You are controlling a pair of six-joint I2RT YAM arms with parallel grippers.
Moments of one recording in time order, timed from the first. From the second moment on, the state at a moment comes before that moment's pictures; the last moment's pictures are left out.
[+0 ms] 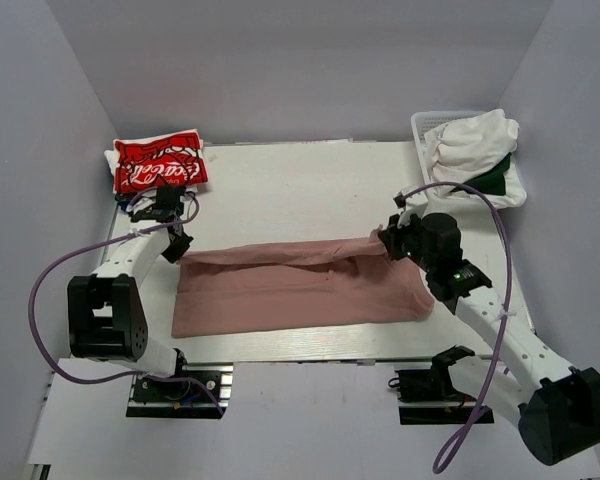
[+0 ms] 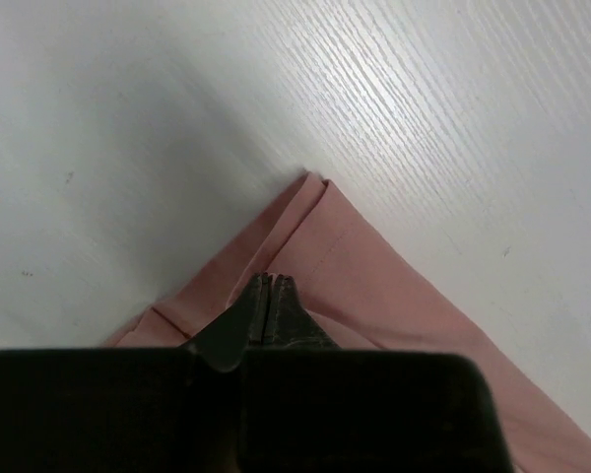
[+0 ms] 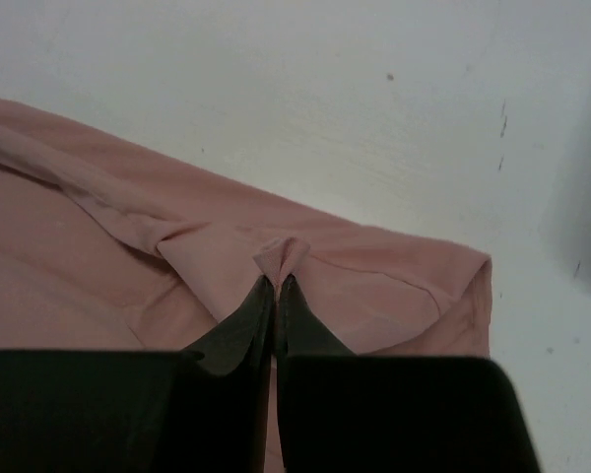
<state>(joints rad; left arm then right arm) -0.03 1.48 1.00 -0.70 -0.37 -0.84 0.40 0.96 0.65 -0.04 -0.12 -0.01</state>
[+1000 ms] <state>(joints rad) -0.02 1.06 0.84 -0.90 -0.43 -1.03 0.40 0.69 0.54 -0.53 -0.09 0.47</state>
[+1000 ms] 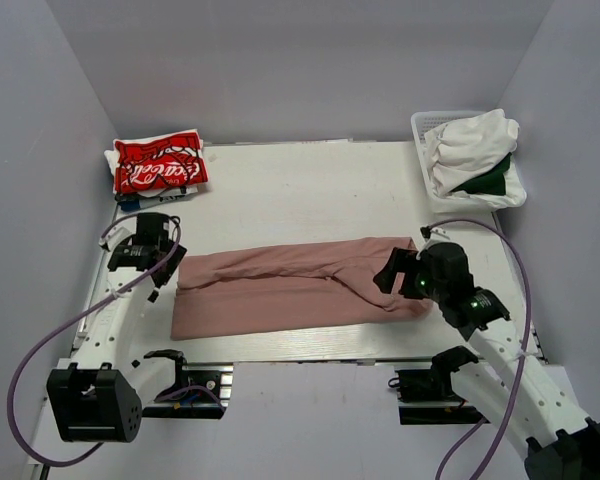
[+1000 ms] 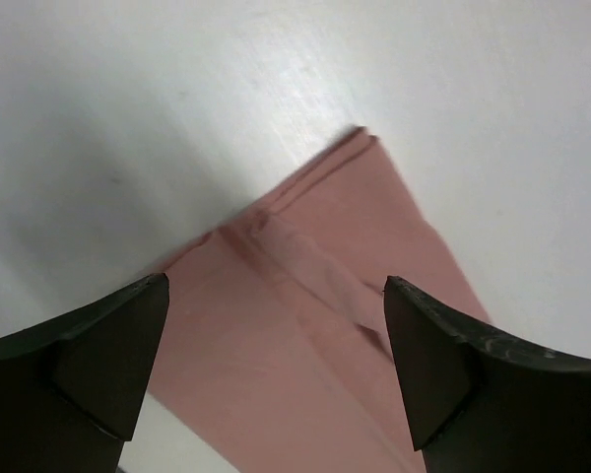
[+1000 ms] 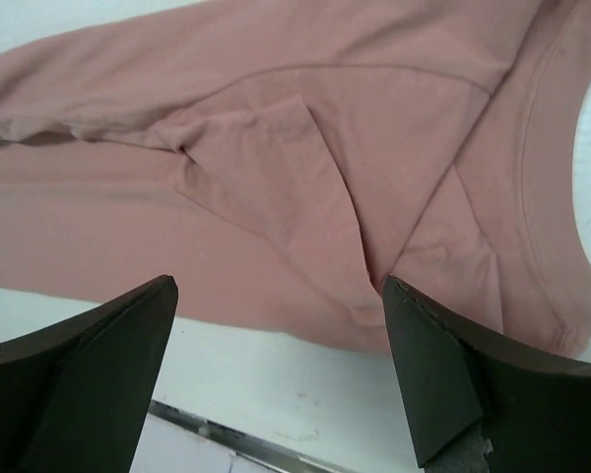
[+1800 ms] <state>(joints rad) -0.09 1.50 0.80 -0.48 -0.01 -0.78 0.40 1.27 0.57 -0.27 -0.02 0.62</state>
